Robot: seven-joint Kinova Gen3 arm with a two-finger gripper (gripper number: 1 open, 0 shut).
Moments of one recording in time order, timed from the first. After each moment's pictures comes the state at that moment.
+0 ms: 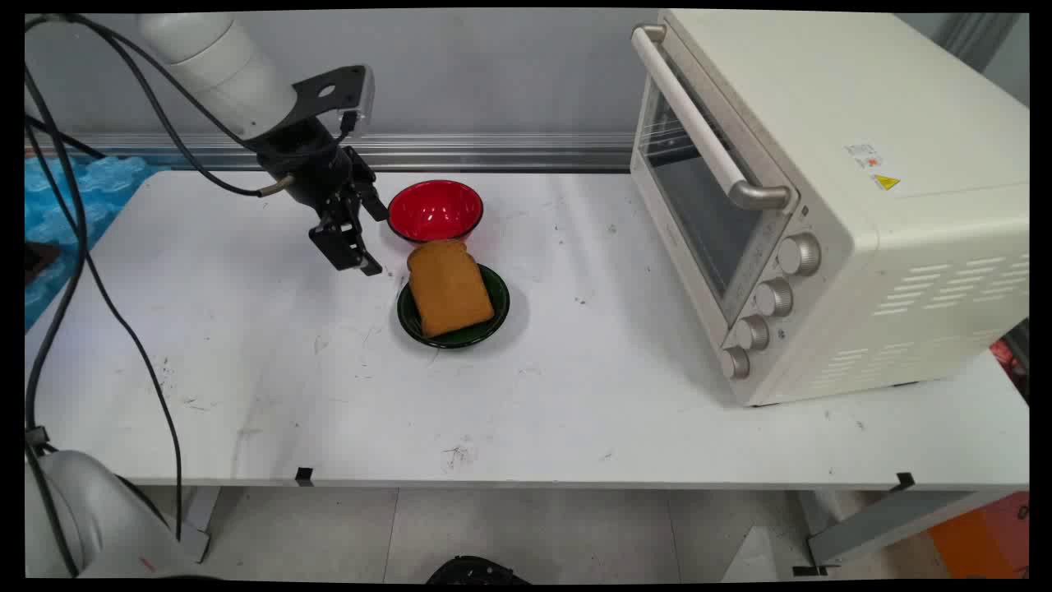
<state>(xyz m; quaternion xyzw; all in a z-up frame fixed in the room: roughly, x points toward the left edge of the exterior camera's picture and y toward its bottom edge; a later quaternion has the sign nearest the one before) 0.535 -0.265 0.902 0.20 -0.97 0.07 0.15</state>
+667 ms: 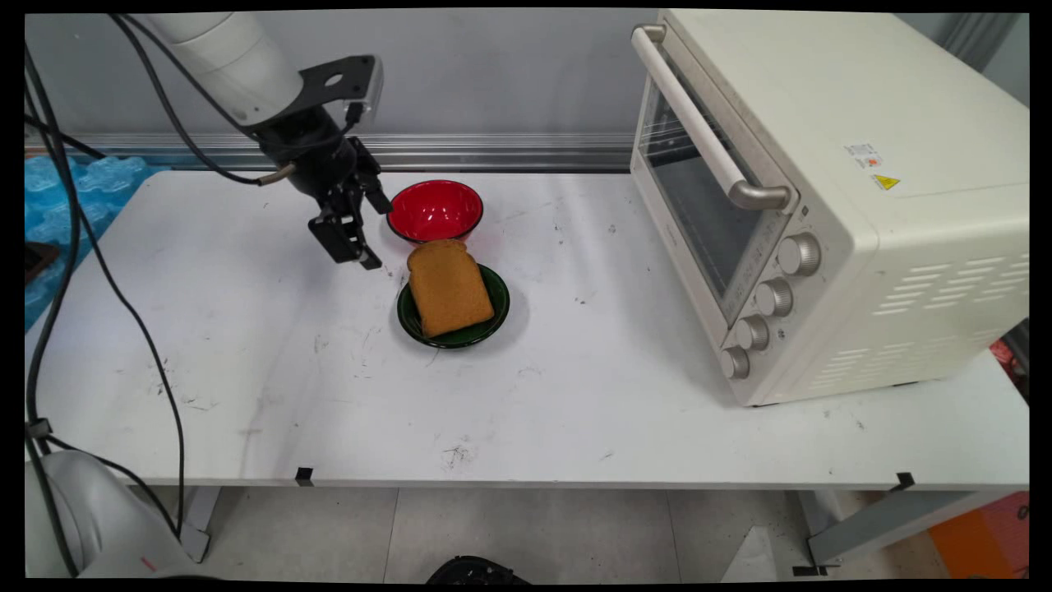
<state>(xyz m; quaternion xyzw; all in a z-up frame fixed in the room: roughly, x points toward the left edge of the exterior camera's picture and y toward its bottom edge) 0.522 -0.270 0.919 0.18 -0.97 0.06 0.13</state>
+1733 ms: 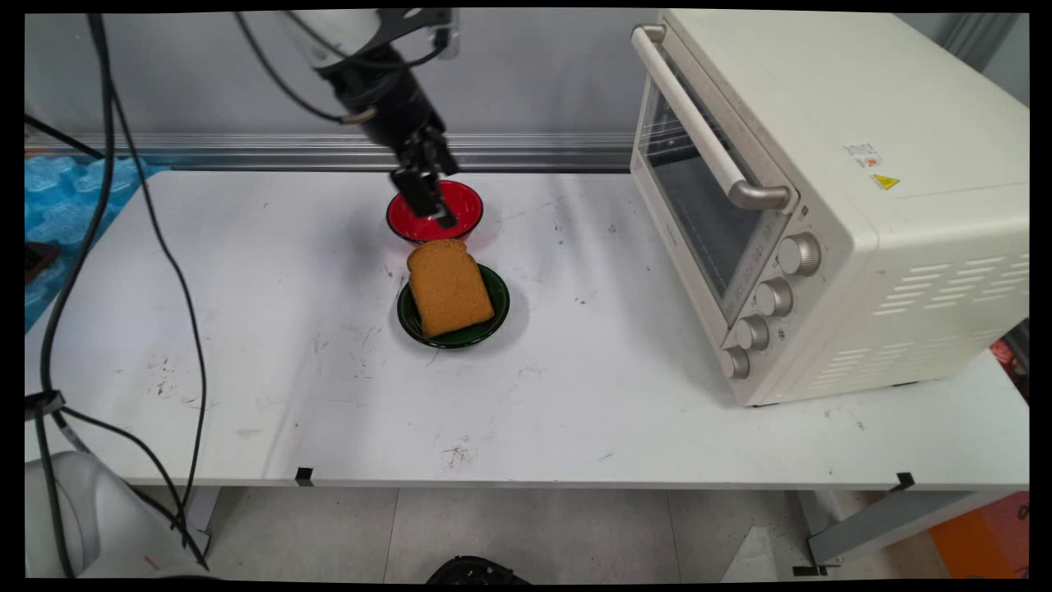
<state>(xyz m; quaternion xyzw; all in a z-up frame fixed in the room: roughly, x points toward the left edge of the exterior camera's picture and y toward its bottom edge) 0.457 -0.318 0.964 0.20 -0.96 0.06 0.17</state>
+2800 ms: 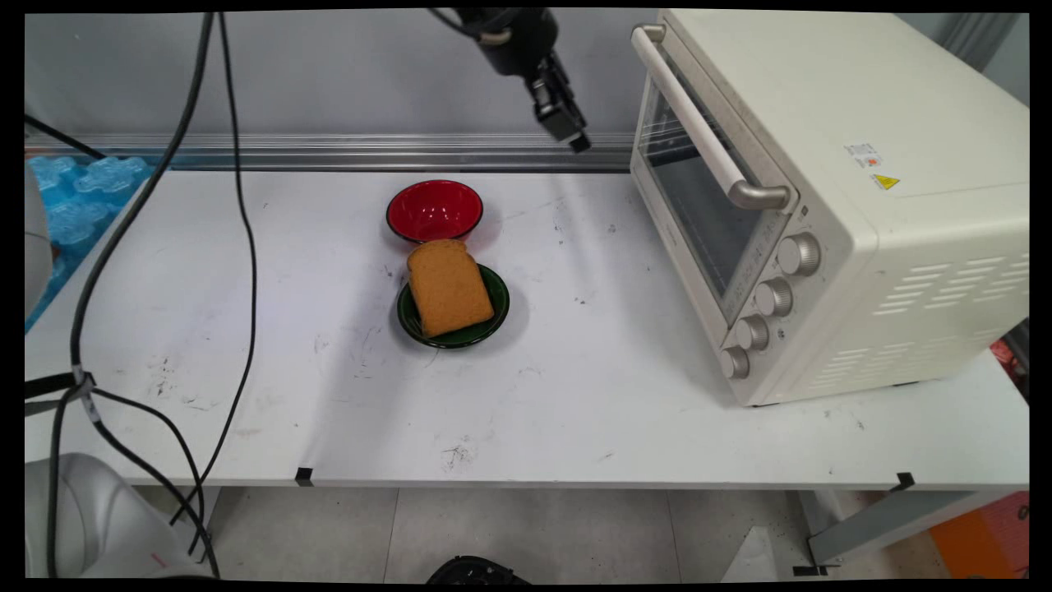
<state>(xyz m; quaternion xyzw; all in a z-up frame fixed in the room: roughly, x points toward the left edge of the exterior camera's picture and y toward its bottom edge) 0.373 -0.387 1.008 0.21 -0.94 0.09 0.25</state>
